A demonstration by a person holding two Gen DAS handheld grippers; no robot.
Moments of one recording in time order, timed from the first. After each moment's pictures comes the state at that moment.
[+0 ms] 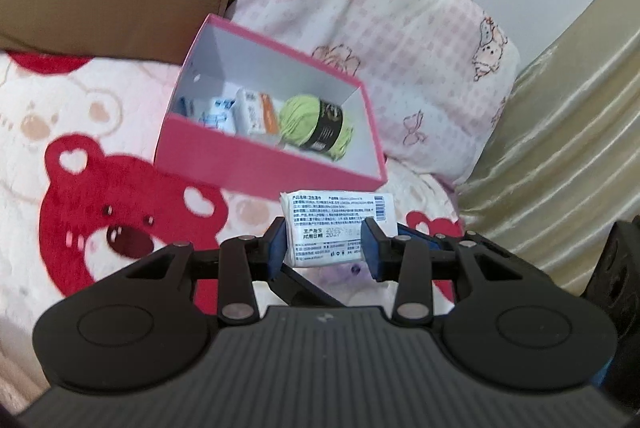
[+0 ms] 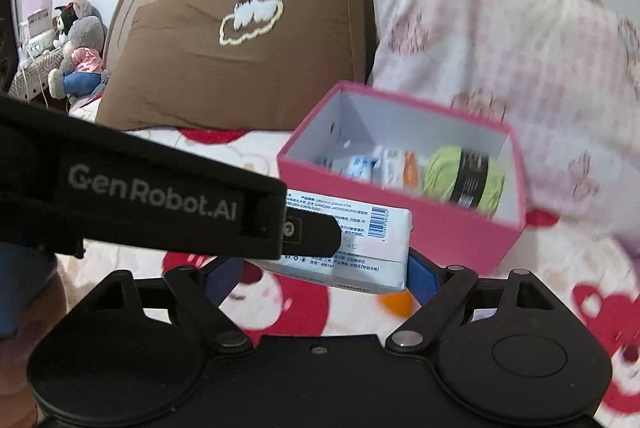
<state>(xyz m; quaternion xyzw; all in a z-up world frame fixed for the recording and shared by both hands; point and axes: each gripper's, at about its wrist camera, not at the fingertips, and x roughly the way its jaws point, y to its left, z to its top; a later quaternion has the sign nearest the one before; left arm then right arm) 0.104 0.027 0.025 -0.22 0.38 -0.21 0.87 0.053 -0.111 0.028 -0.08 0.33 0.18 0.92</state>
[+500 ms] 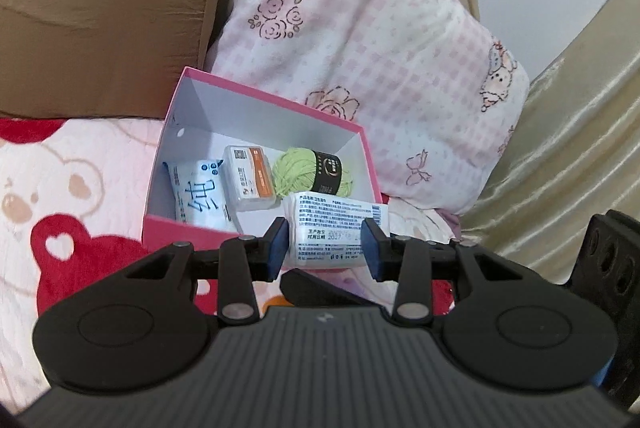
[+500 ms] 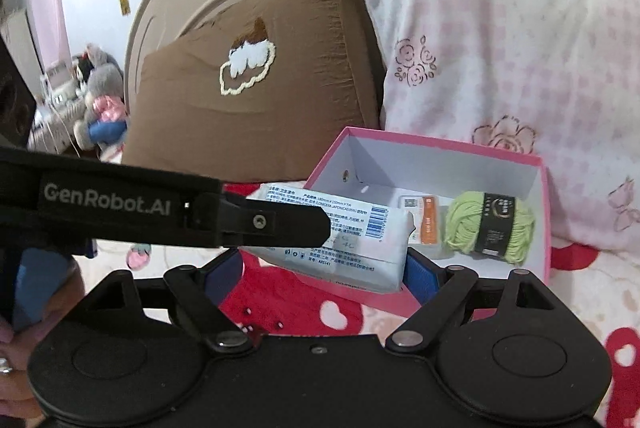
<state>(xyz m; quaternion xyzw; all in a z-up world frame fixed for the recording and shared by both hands) 0.194 0.022 0.058 -0.21 0.38 -0.22 0.87 0.146 -0.140 0.055 0.01 0.34 0.25 0.91</state>
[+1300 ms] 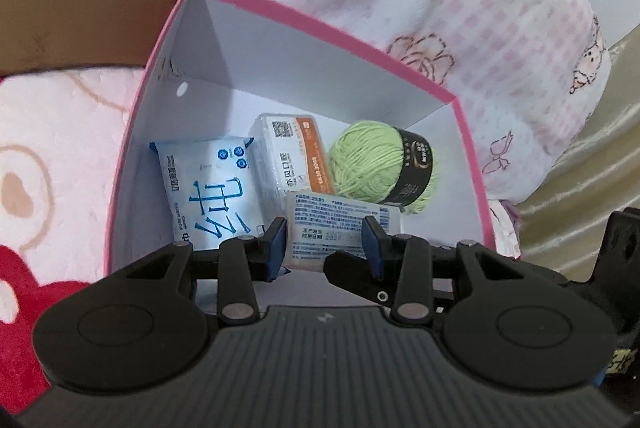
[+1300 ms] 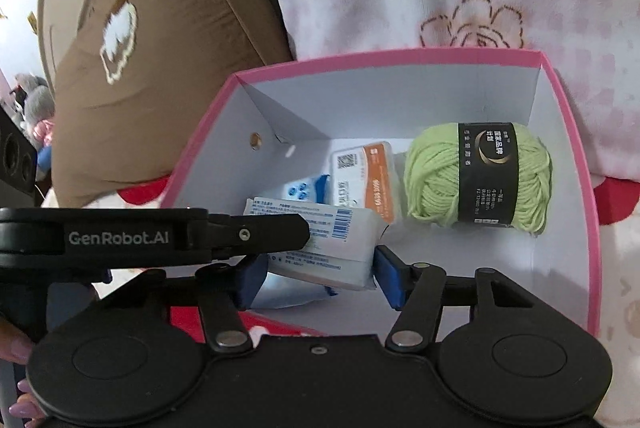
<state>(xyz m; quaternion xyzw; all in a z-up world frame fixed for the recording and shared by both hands) 0.320 0.004 -0.067 -0.22 0.46 -0.22 0.83 0.266 -0.160 -0.048 0.08 0.43 0.19 0.88</state>
